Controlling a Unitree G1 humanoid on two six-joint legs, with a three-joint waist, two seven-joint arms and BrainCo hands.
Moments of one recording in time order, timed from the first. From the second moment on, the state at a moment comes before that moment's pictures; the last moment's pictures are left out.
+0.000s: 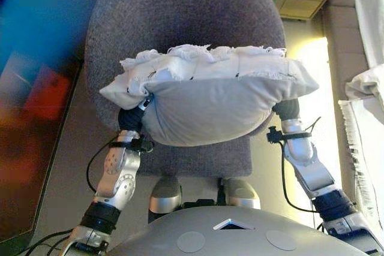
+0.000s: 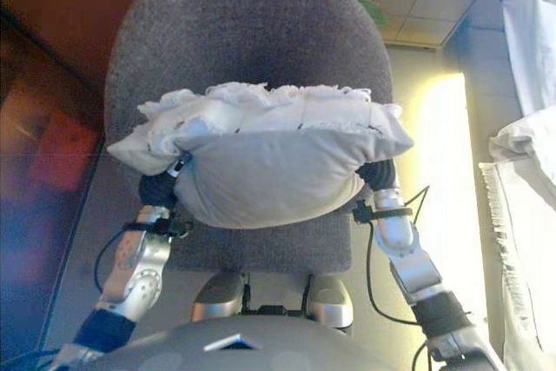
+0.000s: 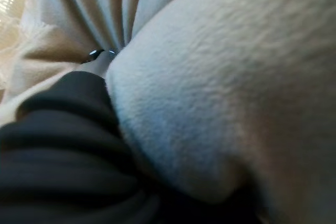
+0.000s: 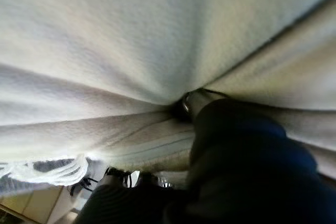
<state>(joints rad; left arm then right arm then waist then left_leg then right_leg) 0.11 0.39 -0.30 0.08 -0.70 -0.40 0.05 0.01 -0.51 0.32 0.01 0.05 -0.30 -0.33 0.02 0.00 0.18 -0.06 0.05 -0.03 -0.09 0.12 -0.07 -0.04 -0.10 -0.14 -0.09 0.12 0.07</state>
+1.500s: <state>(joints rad) -0.85 0.51 -0.30 0.88 -0.76 -0.26 0.28 -0.95 -0.49 0.46 0.80 0.31 -0.11 -0.48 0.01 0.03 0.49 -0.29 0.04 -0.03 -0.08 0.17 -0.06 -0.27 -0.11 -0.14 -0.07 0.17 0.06</state>
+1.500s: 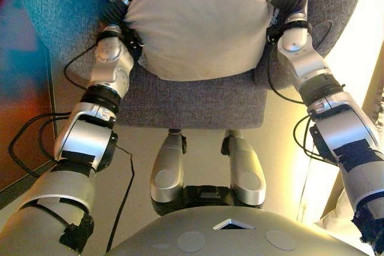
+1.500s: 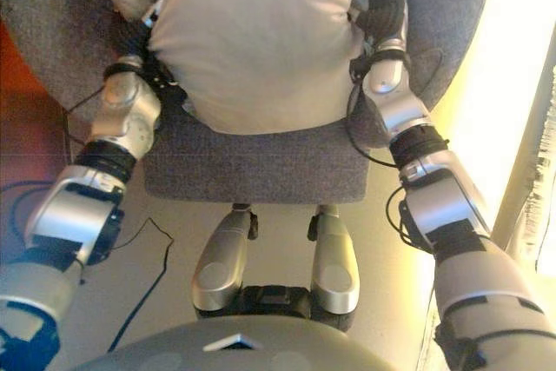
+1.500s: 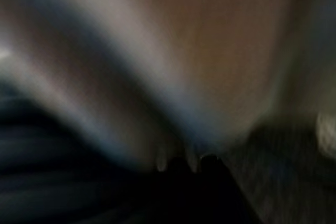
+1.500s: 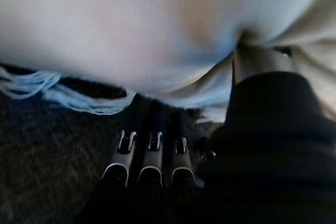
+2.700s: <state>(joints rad) 0.10 0.44 0.34 0.81 -0.72 -0.27 0.52 0.08 -0.51 -0.26 0.62 0.30 -0.17 -0.58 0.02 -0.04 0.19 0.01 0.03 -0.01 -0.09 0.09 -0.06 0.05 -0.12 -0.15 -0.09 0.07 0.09</state>
